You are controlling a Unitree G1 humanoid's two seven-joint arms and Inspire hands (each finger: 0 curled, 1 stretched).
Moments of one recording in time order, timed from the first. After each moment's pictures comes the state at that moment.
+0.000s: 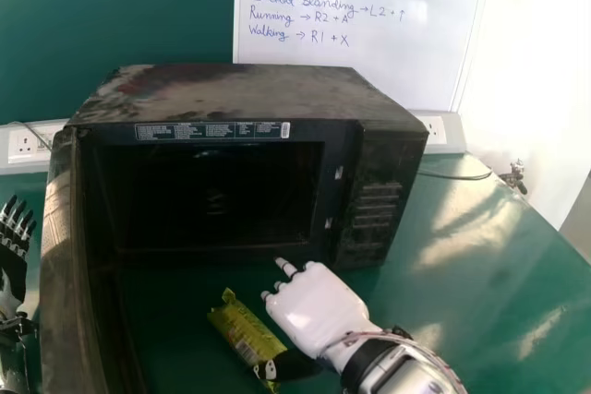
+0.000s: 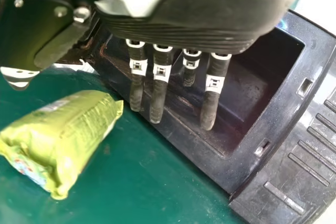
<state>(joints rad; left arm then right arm) -0.29 0.38 0.65 0.96 -0.56 -0.60 -0.65 -0.22 -0.54 0.32 -0.69 -1.33 -0.27 0.87</state>
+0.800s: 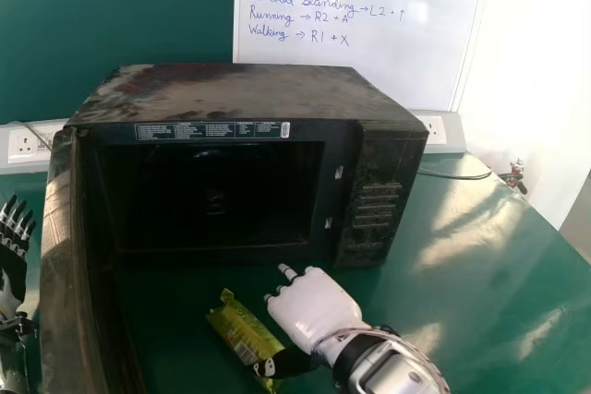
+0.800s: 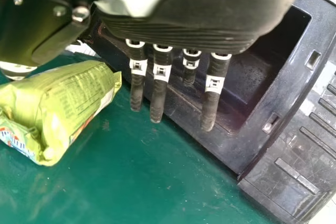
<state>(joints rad) -0.29 0.38 0.65 0.96 -0.56 -0.60 -0.64 -0.22 -0.51 0.35 -0.57 -1.40 -0.26 0.81</state>
